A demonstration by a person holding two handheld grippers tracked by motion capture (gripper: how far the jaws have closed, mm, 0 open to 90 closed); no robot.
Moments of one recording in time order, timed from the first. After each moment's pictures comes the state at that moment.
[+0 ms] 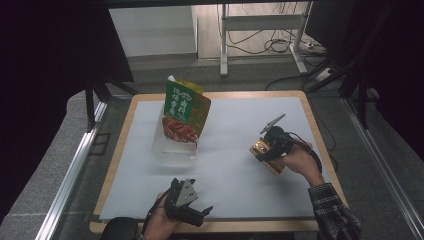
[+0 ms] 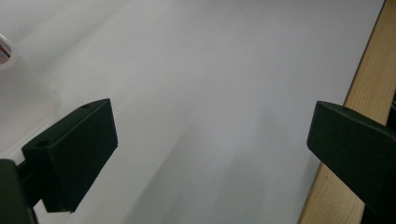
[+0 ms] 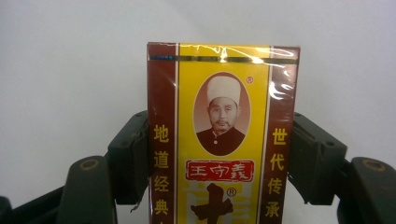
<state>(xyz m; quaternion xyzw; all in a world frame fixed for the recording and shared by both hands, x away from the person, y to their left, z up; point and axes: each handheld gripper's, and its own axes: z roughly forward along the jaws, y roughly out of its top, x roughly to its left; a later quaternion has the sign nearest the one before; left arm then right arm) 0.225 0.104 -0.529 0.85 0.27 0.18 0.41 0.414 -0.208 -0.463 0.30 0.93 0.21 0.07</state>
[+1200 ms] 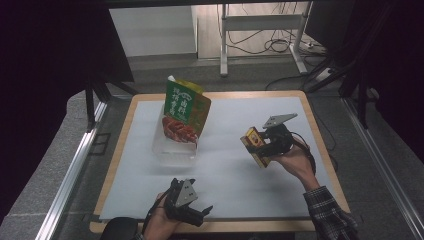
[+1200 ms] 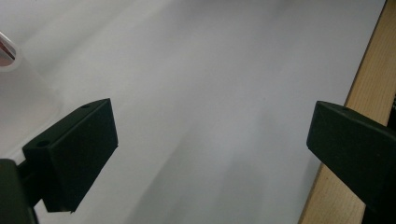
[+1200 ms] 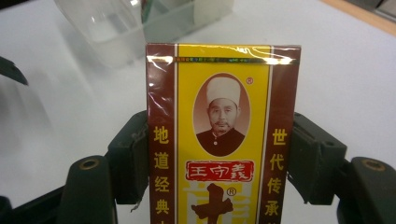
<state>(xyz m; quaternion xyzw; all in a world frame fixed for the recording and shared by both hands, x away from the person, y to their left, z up) 0.224 0.104 -0.529 0.85 0.27 0.18 0.41 0.396 -0.202 -0.437 0.26 0.88 0.39 0.10</state>
